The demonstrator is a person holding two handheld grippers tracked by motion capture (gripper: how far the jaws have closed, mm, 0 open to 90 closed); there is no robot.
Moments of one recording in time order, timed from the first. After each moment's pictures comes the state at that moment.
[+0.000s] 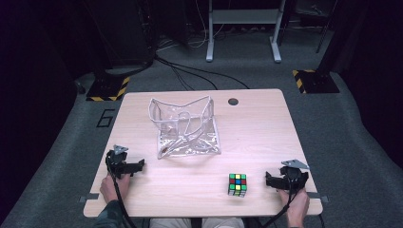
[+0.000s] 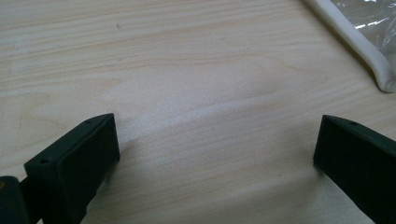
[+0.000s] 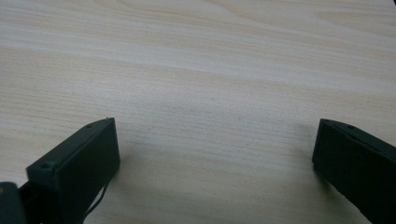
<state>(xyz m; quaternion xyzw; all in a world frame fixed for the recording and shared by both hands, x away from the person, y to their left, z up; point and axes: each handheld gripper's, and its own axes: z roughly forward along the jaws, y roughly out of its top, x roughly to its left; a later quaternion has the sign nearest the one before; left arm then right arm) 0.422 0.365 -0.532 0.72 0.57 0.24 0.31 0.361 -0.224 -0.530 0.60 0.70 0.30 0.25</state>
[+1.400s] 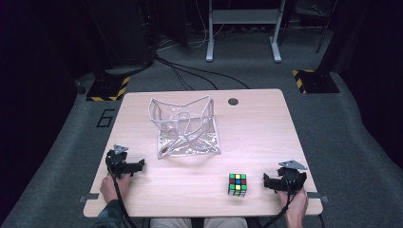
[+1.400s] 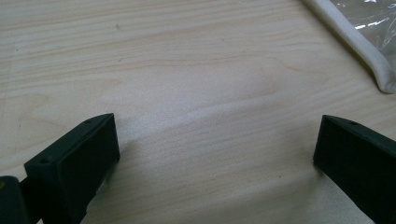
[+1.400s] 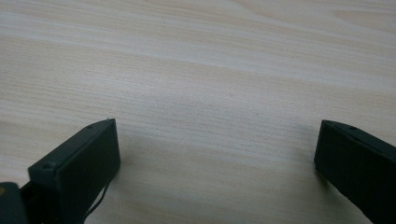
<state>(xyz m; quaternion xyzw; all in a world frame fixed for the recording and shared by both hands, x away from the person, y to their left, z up) 0.423 0.365 -0.532 0.72 0.57 0.24 0.31 0.357 -0.216 -0.528 0.59 0.71 0.30 0.25</state>
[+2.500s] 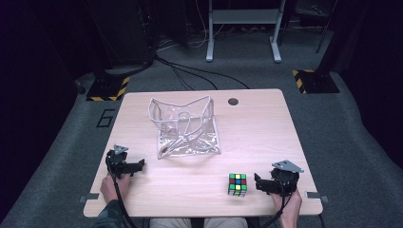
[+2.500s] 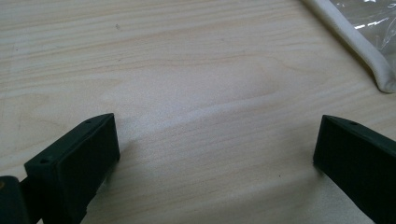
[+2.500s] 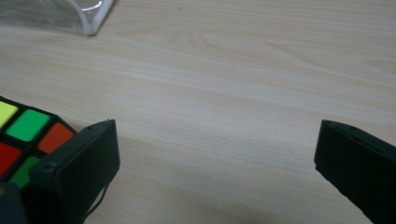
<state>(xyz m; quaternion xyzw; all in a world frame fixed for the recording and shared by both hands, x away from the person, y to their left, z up) 0.423 0.366 -0.532 0.73 0.57 0.24 0.31 0.337 -0.183 -0.492 0.56 0.71 0.35 0.24</state>
